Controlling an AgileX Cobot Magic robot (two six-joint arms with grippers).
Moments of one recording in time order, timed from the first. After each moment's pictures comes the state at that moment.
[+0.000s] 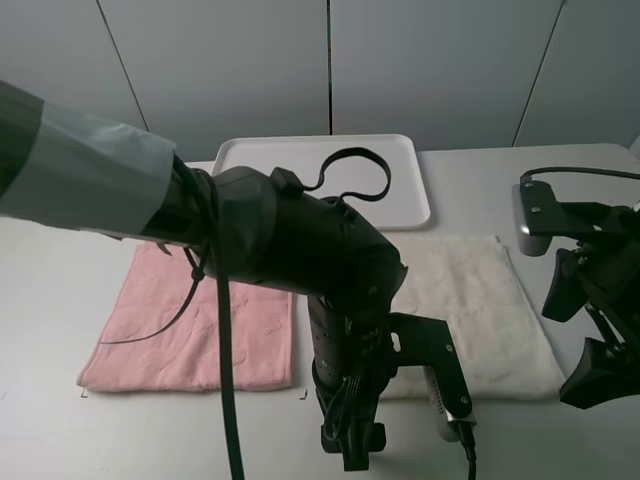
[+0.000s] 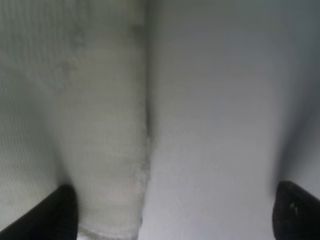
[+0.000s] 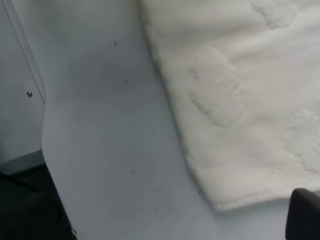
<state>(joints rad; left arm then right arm) -1.11 2.14 -1.31 -0.06 0.78 0.47 0.16 1.42 -0.66 0.25 1.05 -1.22</state>
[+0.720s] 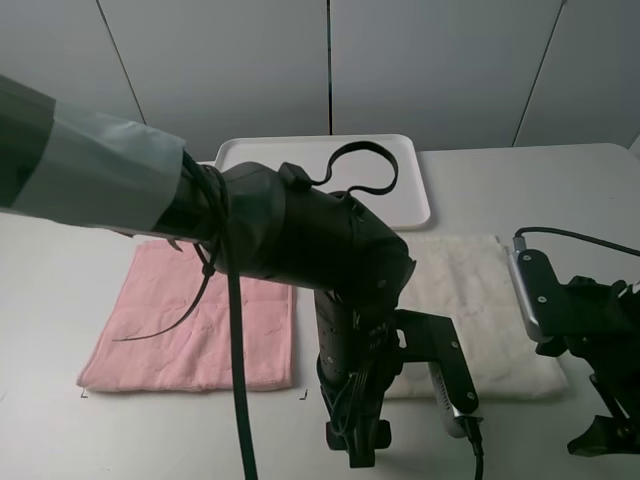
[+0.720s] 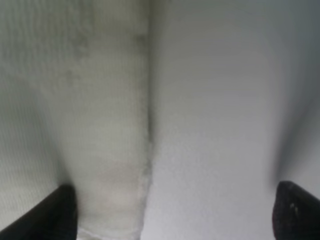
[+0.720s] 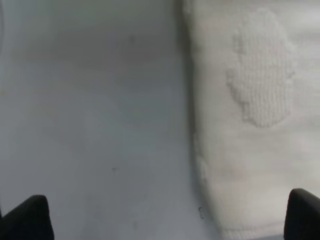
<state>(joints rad) -1.11 2.15 -1.35 -0.06 0.81 0.47 0.16 1.42 -0.41 0.24 0.68 -1.46</state>
